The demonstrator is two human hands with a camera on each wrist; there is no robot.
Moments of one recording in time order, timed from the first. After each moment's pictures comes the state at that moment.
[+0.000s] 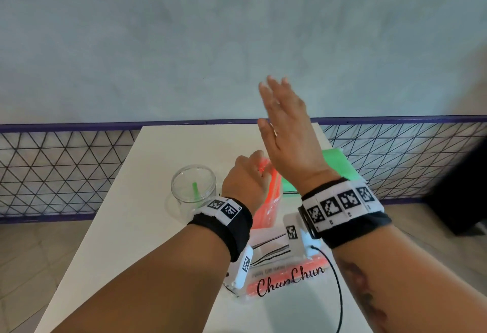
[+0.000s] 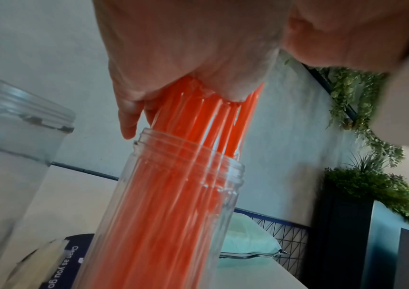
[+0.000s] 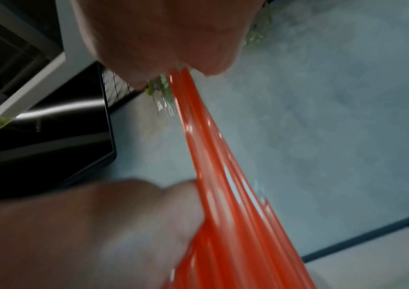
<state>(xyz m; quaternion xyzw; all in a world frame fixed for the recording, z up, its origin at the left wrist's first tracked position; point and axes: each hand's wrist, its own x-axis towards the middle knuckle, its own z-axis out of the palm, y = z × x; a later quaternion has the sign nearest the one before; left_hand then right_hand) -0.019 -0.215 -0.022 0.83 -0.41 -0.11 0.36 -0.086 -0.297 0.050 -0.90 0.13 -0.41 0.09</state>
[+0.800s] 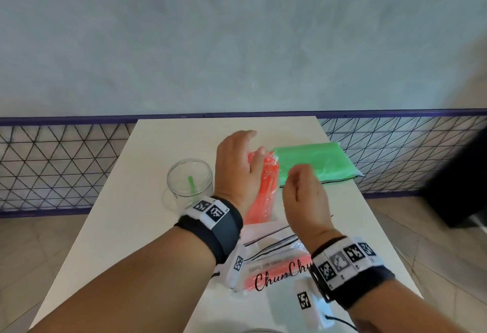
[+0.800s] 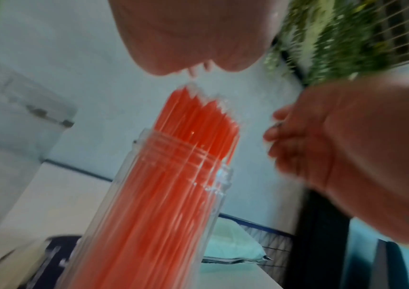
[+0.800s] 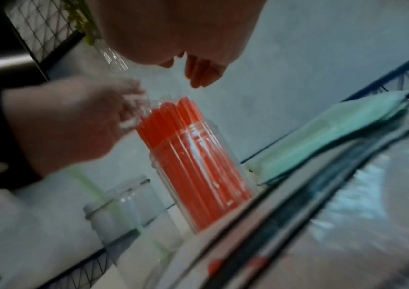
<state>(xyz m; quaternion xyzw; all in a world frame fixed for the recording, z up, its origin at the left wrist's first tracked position) -0.011 -0.211 -0.029 0.73 -0.46 0.12 0.50 -0.148 -0.275 -0.050 -0.84 0.32 -0.35 0.27</state>
